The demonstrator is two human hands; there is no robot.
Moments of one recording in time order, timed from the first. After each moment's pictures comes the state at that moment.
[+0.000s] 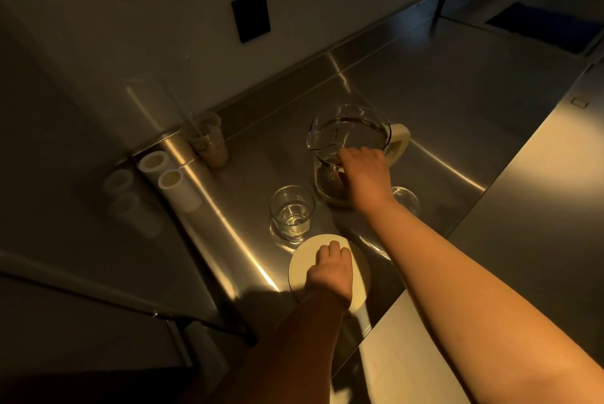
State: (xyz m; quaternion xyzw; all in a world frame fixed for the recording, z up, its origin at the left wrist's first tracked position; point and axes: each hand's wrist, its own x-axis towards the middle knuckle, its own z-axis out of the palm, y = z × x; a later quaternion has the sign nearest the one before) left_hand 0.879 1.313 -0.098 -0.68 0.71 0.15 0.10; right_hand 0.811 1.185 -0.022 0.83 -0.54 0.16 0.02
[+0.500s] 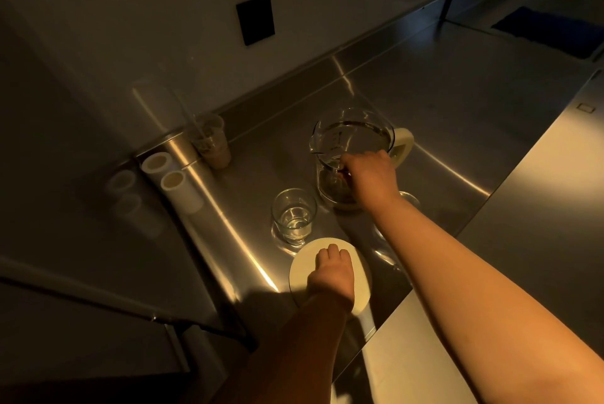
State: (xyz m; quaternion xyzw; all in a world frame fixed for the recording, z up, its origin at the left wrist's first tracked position) left_hand 0.877 1.305 -0.106 -0.70 0.69 0.13 0.14; right_hand 0.807 1.175 -0.016 0.84 -0.54 0.11 0.03
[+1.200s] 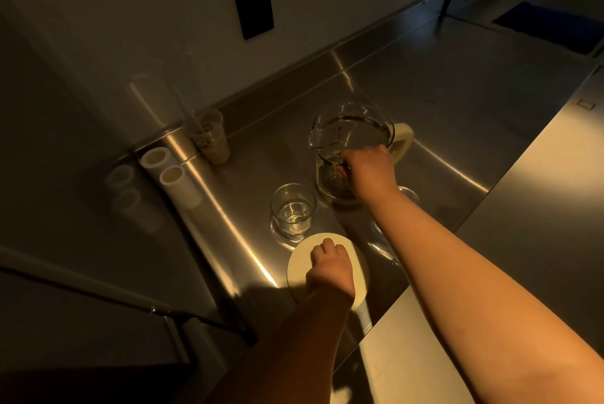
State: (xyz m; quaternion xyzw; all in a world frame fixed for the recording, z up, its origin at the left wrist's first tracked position) left_hand 0.872 1.303 -0.108 -0.72 0.66 0.12 0.18; right_hand 0.809 1.174 -0.013 0.83 -0.55 0.11 0.00
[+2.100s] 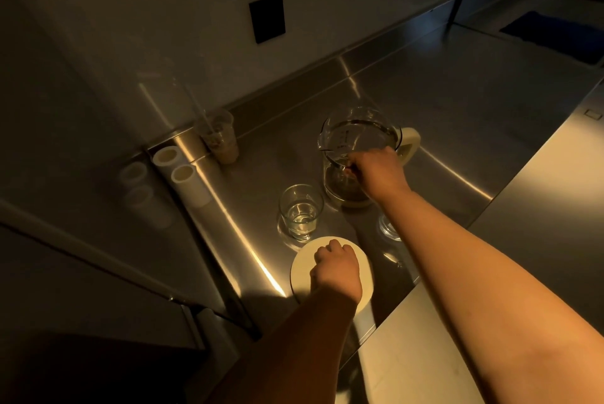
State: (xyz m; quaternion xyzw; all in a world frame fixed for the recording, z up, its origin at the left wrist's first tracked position) left_hand 0.875 1.312 -0.077 -0.73 0.65 0.18 0.14; right_hand 0.802 1.167 -0.019 0.84 -0.52 0.13 -0.03
